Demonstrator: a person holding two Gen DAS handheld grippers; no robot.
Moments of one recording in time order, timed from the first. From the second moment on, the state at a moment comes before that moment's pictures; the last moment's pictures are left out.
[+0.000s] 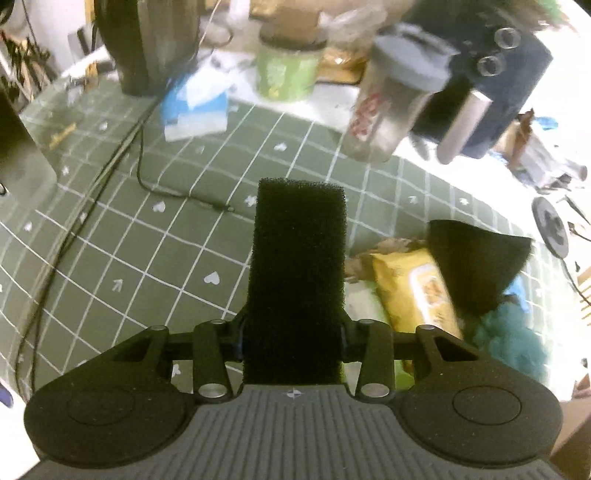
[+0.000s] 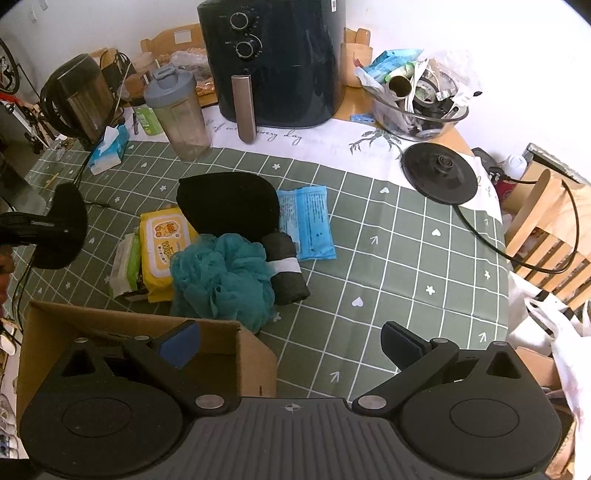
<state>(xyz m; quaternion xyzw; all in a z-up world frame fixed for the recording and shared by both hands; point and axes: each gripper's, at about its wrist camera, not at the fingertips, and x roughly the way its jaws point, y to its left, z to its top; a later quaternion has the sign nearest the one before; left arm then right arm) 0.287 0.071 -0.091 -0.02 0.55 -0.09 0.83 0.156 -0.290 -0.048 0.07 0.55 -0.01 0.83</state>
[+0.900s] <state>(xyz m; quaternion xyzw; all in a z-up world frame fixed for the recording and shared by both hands) 0.168 0.045 -0.002 -0.02 0.51 -0.11 0.85 0.195 -0.321 -0.061 0.09 0.55 0.09 0.83</state>
